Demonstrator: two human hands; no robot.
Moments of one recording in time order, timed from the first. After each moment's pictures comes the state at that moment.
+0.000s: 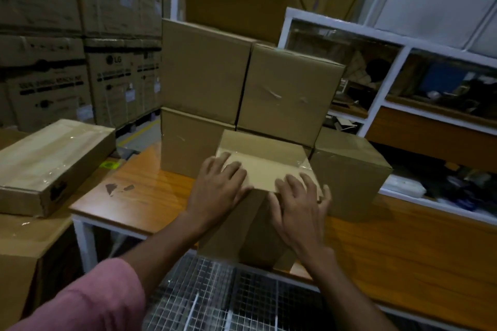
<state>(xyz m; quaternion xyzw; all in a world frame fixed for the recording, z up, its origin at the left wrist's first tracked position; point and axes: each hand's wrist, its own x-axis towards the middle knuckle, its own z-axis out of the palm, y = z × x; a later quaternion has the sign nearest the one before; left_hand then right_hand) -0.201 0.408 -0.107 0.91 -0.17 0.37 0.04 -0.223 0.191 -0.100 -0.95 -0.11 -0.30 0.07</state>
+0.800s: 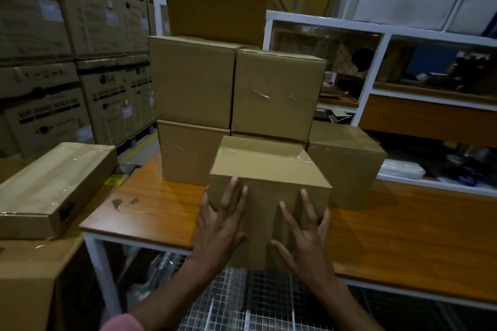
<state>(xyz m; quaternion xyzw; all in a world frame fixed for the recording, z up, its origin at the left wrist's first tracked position) -0.255 0.390 -0.160 0.93 -0.16 0.29 0.12 -0.261 0.153 -0.169 -0.92 -0.19 -0.33 0.12</state>
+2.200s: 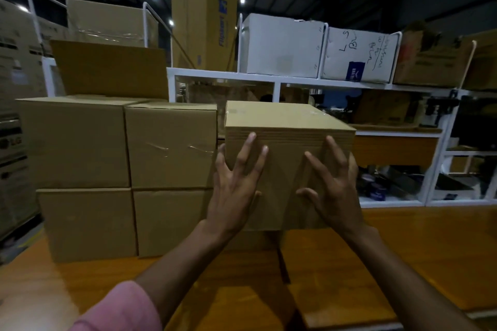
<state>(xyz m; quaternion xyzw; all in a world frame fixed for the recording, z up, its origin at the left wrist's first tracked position) -0.186 0.147 0.026 0.82 -0.31 0.46 0.13 -0.214 -0.107 0.023 -0.83 -0.14 -0.54 0.05</state>
